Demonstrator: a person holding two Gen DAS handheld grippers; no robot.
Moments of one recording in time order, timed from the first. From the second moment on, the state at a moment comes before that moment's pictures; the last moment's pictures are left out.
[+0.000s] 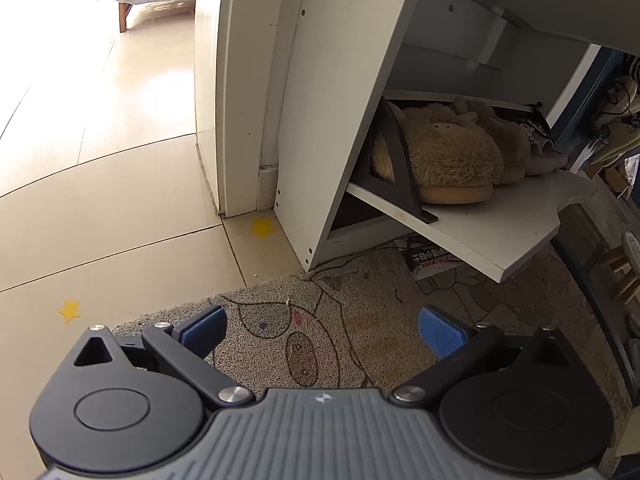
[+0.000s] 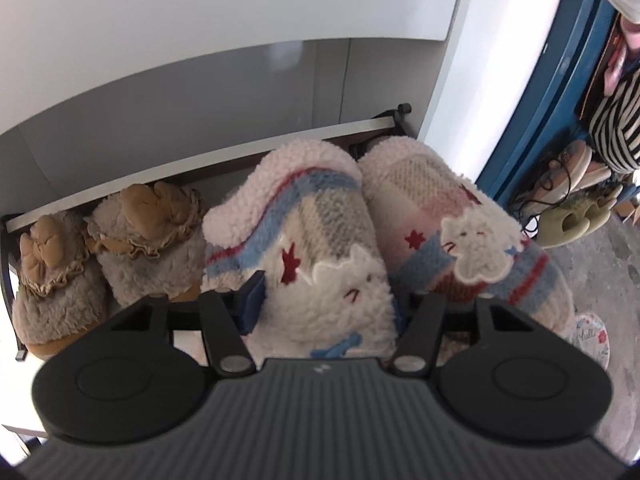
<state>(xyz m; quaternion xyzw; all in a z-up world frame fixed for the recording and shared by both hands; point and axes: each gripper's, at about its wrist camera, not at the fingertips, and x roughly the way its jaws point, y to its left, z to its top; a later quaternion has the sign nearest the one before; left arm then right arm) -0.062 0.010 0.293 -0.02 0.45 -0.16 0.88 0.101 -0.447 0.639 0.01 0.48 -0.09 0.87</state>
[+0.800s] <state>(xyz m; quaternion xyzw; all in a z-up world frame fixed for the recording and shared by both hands) -0.054 0.008 0.299 -0.02 0.45 -0.15 0.88 0.146 -0.443 0.624 -0.04 0.44 -0.02 0.90</state>
